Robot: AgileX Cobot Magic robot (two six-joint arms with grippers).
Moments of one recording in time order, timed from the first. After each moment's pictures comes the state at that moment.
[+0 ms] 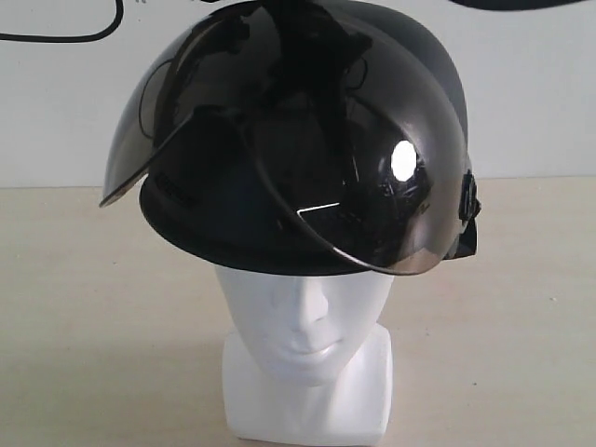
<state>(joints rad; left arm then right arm) -0.17 1.76 -1.78 -1.19 1.19 1.42 0.73 1.52 -1.88 0.17 1.19 -0.11</state>
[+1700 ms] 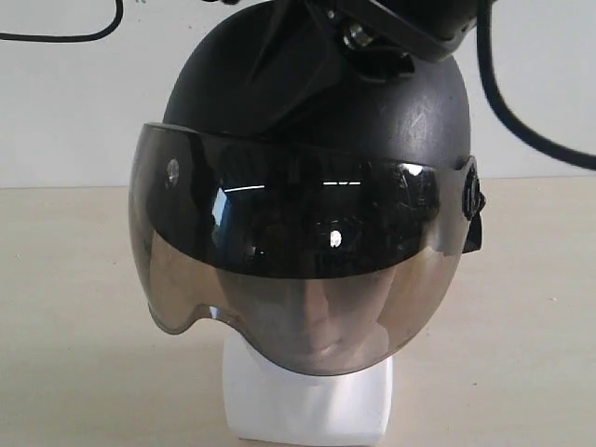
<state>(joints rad) -0.17 1.76 -1.78 -1.18 1.19 1.42 0.74 1.38 -1.54 0.35 1.13 -0.10</state>
